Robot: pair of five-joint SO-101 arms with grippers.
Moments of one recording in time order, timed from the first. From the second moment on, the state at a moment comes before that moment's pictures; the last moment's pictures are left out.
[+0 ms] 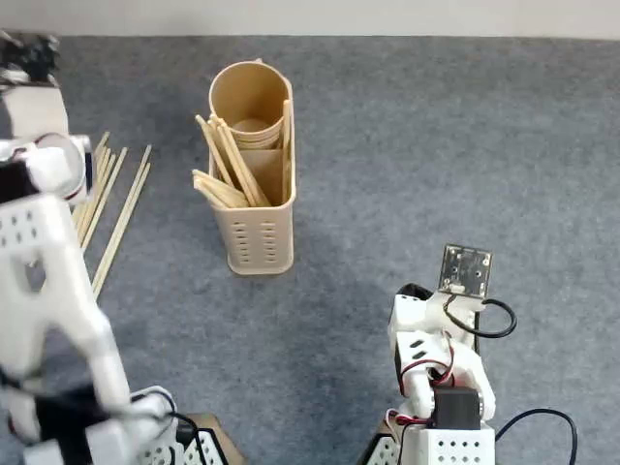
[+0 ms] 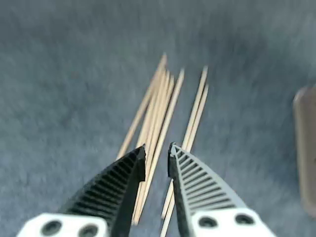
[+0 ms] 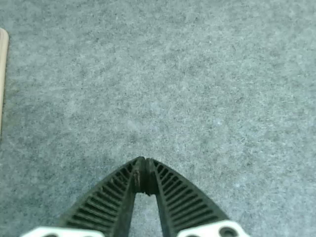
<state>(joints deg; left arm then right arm) -27.1 -13.2 4.2 73.7 -14.9 -3.8 -104.5 95.2 55.1 -4.2</state>
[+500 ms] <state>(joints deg) -27.9 22.3 -13.7 85.1 -29.4 -3.8 -104.5 95.2 55.1 -4.2</state>
